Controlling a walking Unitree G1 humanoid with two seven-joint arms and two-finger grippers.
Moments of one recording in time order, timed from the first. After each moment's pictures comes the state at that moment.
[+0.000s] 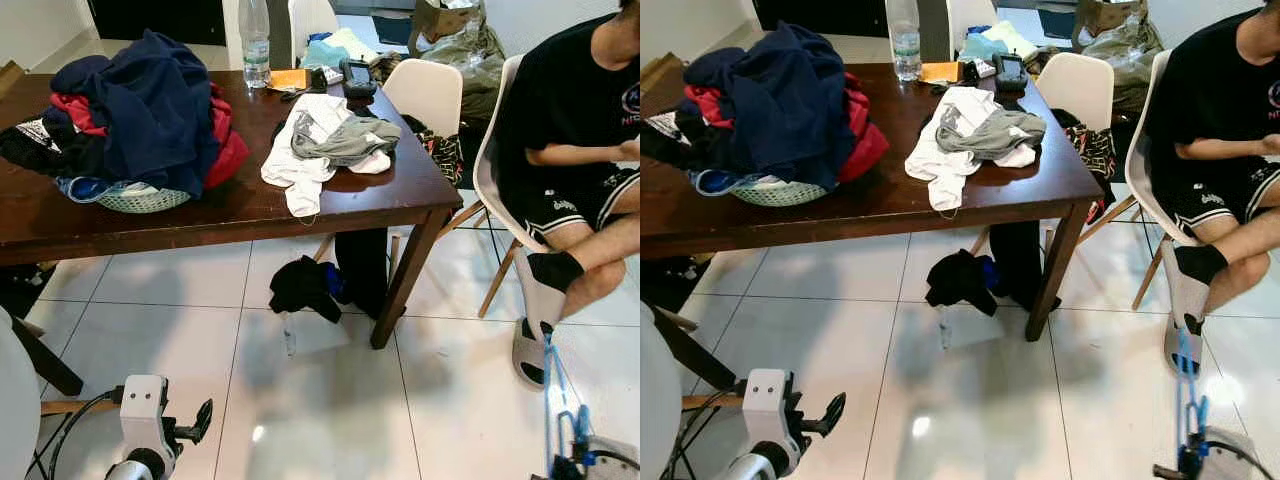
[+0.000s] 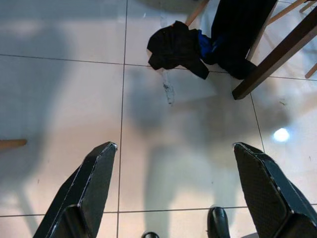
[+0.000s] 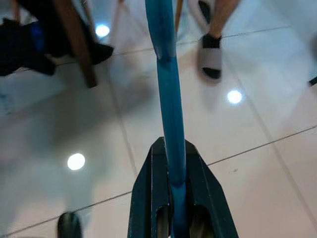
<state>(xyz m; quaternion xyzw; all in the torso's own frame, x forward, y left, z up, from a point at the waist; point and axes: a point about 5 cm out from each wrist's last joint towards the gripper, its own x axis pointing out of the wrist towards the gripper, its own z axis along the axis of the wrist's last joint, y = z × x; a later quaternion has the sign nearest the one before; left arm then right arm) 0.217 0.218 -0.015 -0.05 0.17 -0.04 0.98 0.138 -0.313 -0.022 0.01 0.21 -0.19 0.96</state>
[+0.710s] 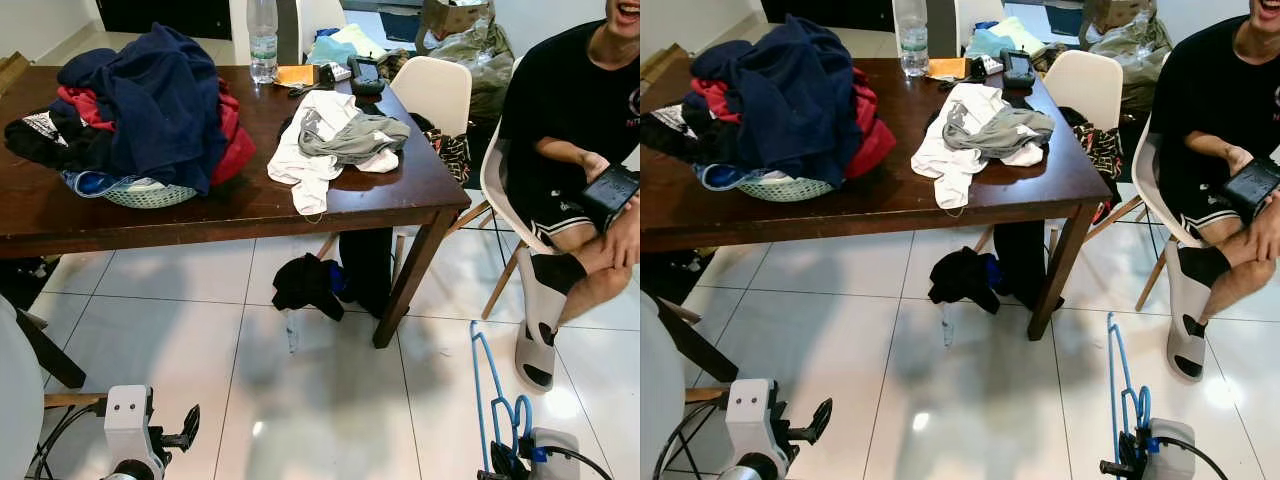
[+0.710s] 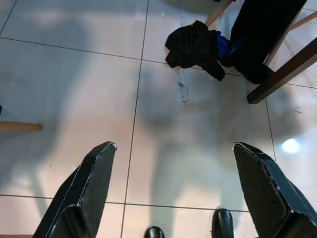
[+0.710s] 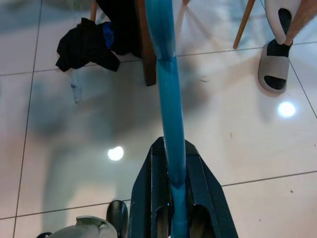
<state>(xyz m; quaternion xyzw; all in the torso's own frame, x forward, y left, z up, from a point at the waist) 0.204 0.229 -0.017 -0.06 0.17 0.00 0.98 0.151 -0.268 -0.020 0.04 0.20 -0.09 0.97</state>
